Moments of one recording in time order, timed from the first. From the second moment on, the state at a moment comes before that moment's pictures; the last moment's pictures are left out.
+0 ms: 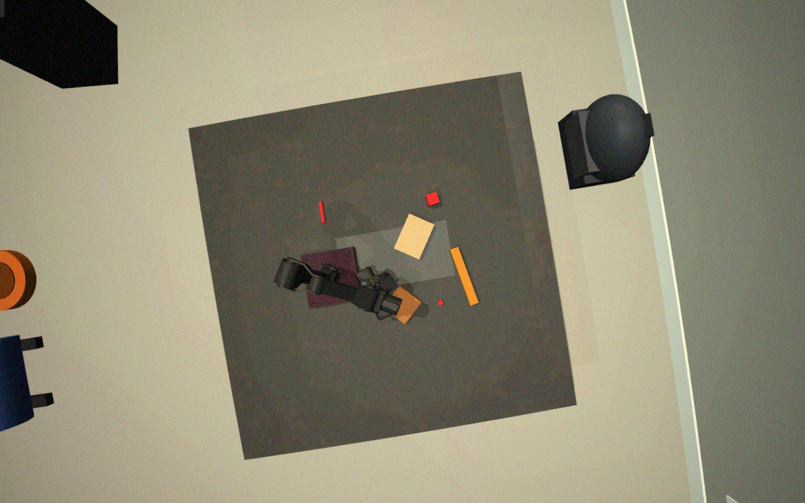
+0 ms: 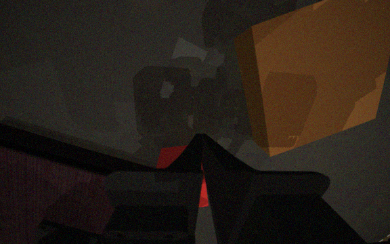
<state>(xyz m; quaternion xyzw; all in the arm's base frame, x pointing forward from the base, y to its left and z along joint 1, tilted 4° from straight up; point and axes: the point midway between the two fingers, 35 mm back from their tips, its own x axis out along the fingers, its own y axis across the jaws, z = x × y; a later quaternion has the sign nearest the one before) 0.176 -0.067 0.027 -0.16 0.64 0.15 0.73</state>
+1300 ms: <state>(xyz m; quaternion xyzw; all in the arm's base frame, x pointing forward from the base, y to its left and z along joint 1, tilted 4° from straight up) 0.214 -0.047 0.022 -0.16 0.66 0.16 0.72</state>
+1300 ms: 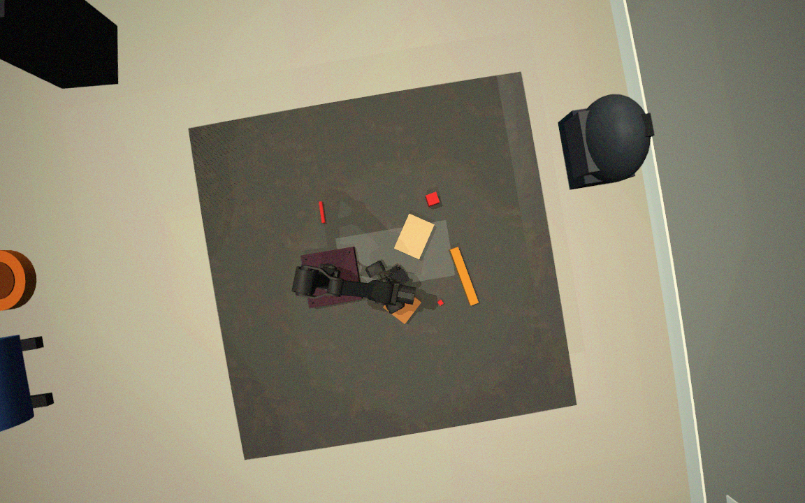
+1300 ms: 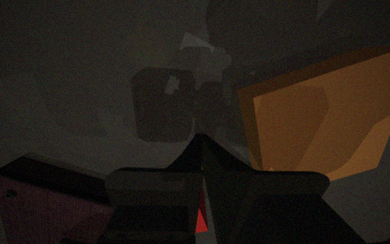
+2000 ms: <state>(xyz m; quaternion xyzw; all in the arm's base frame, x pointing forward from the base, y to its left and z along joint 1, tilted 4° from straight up) 0.260 -0.027 0.089 -0.21 0.64 0.20 0.71</state>
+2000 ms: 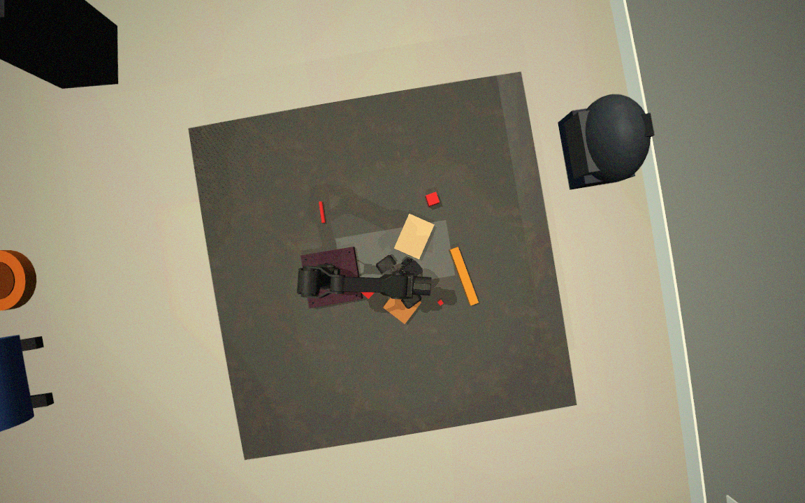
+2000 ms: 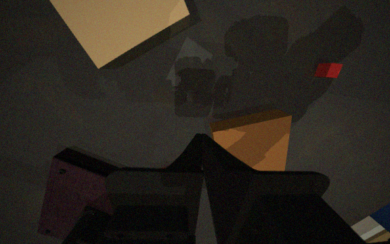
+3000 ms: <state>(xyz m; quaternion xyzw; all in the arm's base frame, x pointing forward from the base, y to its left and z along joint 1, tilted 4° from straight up) 0.405 0.202 0.070 -0.38 0.56 0.37 0.64</state>
